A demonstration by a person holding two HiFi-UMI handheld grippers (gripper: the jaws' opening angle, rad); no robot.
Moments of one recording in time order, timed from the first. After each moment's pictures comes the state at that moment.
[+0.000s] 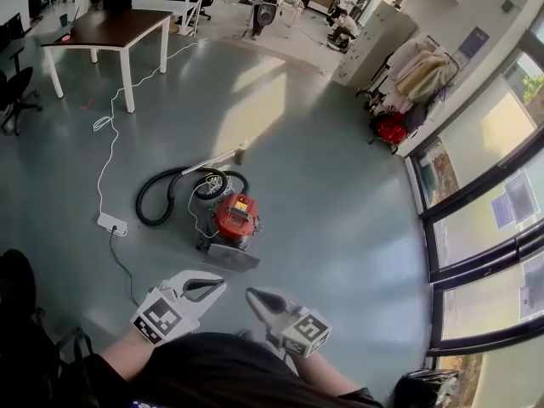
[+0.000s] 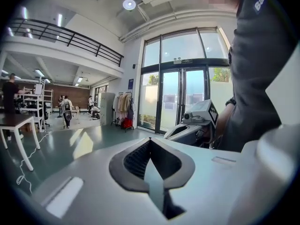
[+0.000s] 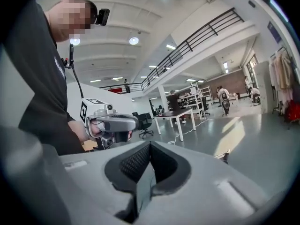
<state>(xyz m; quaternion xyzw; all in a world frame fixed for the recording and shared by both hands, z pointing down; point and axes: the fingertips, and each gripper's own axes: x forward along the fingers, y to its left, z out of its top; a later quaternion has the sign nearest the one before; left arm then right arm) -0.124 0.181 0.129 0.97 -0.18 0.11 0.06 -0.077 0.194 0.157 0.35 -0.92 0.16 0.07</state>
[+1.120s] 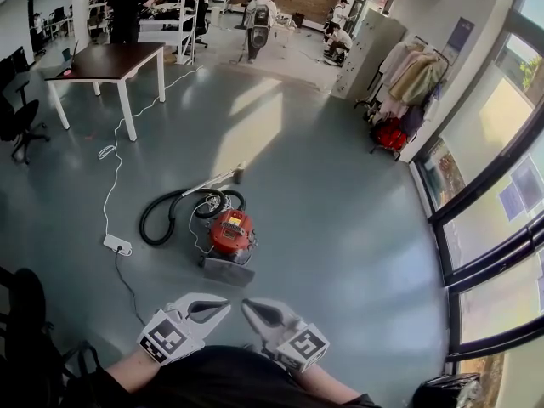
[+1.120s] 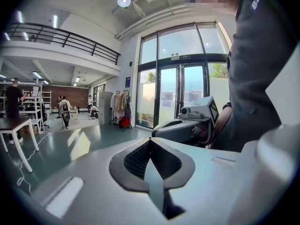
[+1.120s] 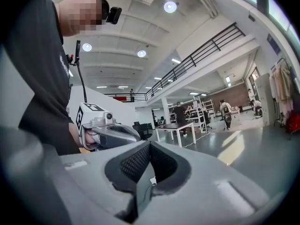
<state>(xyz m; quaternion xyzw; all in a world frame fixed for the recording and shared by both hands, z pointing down) -0.035 0.241 0.118 0.97 -0.19 0.13 0.05 -0.017 0.235 0.107 0.34 -0.94 0.10 0.01</state>
